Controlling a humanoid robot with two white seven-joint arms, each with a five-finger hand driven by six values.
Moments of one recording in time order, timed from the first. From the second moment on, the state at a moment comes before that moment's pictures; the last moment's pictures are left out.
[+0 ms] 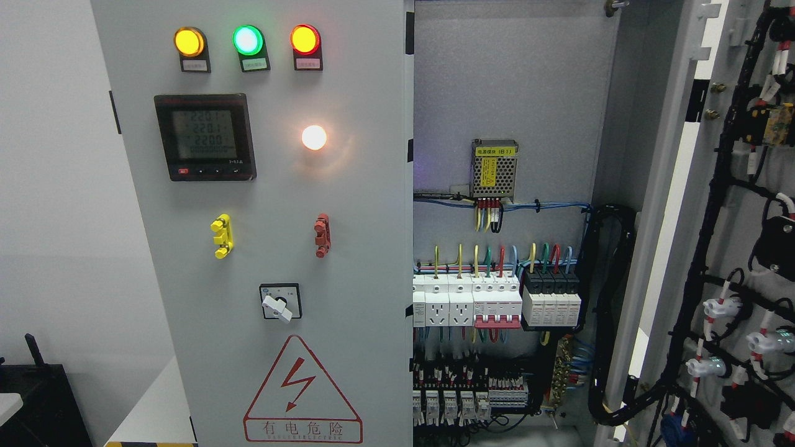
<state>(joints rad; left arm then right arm) 0.09 0.00 0.12 -0.14 -0.21 -0.15 -0.23 0.17 0.11 0.18 -0.12 -0.11 -0.04 -0.08</state>
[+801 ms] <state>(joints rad) 0.09 -0.04 0.30 -0.07 -0.23 -0.14 -0.23 0.46 0.01 0.19 -0.67 -0.12 -0.04 -0.08</state>
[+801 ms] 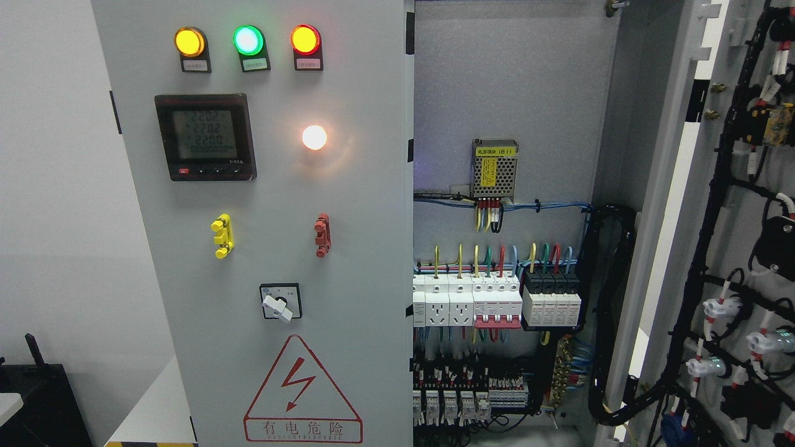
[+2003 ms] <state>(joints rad) 0.09 -0.05 0.24 -0.06 -0.22 -0.15 -0.24 0.78 -0.17 0.30 -1.49 -0.12 -0.31 -0.08</state>
